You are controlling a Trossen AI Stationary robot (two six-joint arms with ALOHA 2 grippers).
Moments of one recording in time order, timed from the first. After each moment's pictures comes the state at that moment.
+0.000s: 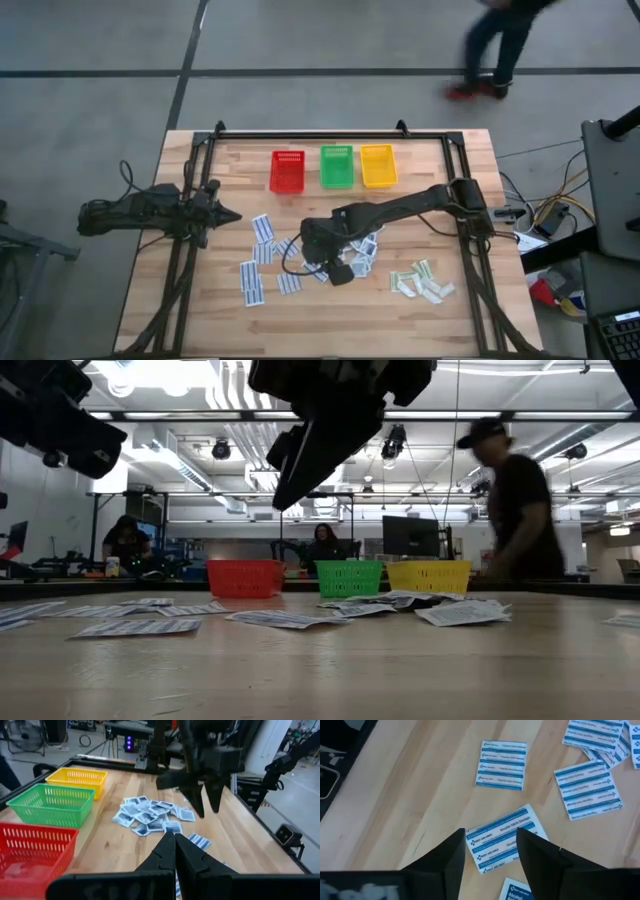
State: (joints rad) left arm 0.00 0.03 0.27 -0.46 0.05 -0.13; right arm 0.15 2.08 1.67 -0.67 -0.29 -0.15
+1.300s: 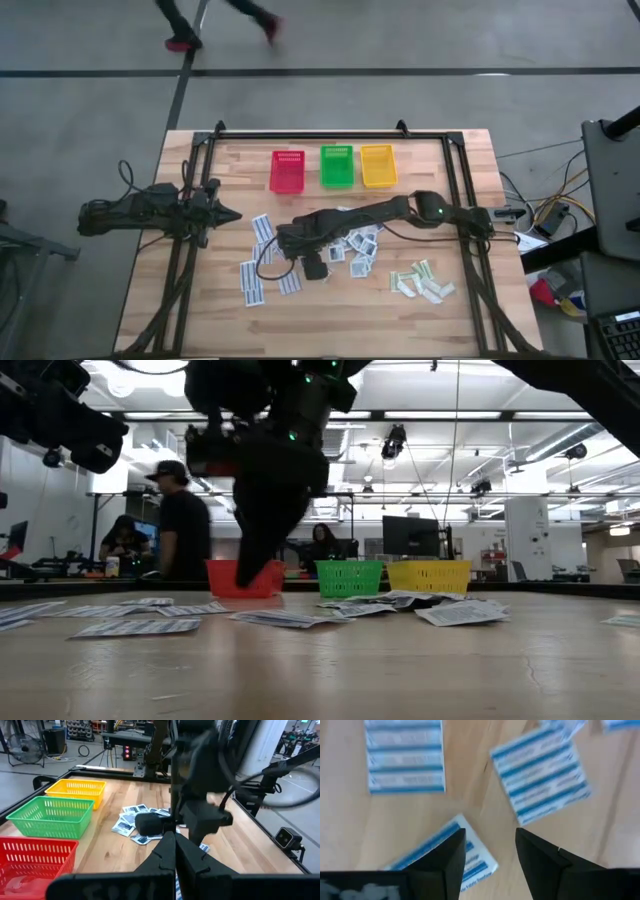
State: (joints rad) left arm 0.00 0.03 0.26 -0.42 0.06 -0.10; right arm 0.12 2.42 2.09 -0.90 -0.08 -0.09
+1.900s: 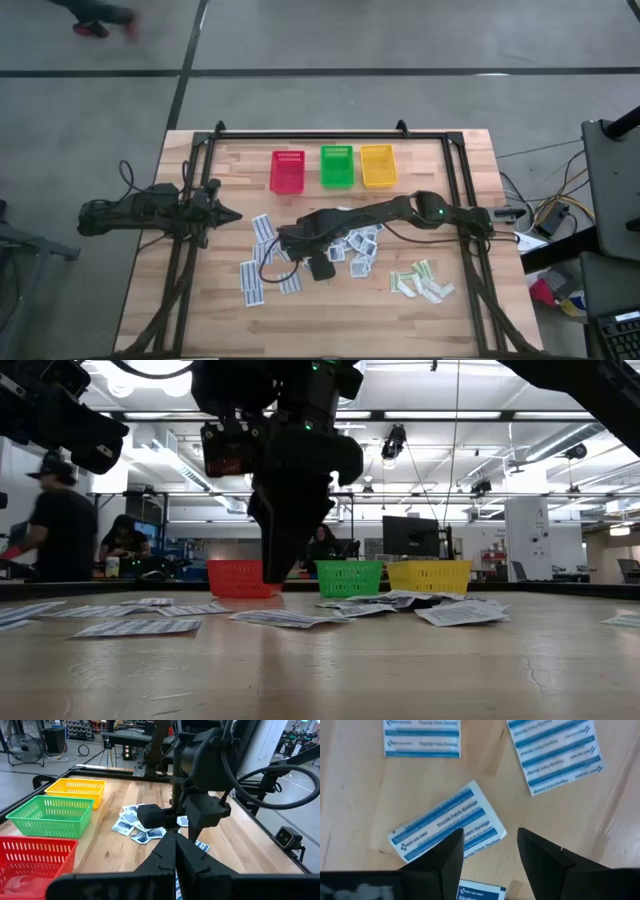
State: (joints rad) left arm 0.00 0.03 0.26 -0.42 0.06 -0.10; right arm 0.13 2.42 2.12 -1.06 -0.08 -0.14
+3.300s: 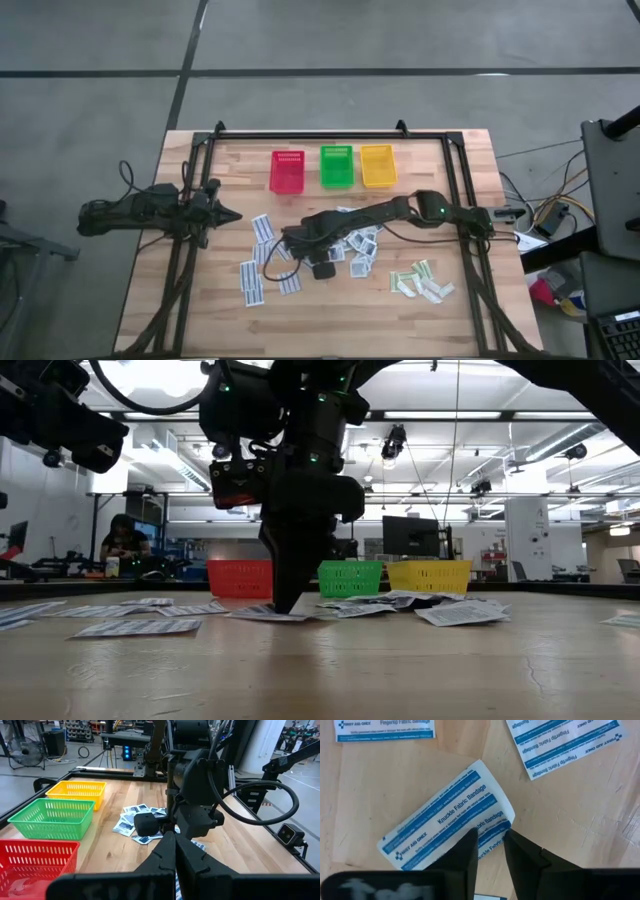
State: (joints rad) left arm 0.00 0.03 0.26 -0.42 0.06 -0.07; right arm 0.13 2.42 2.00 -0.94 -0.07 -0.08
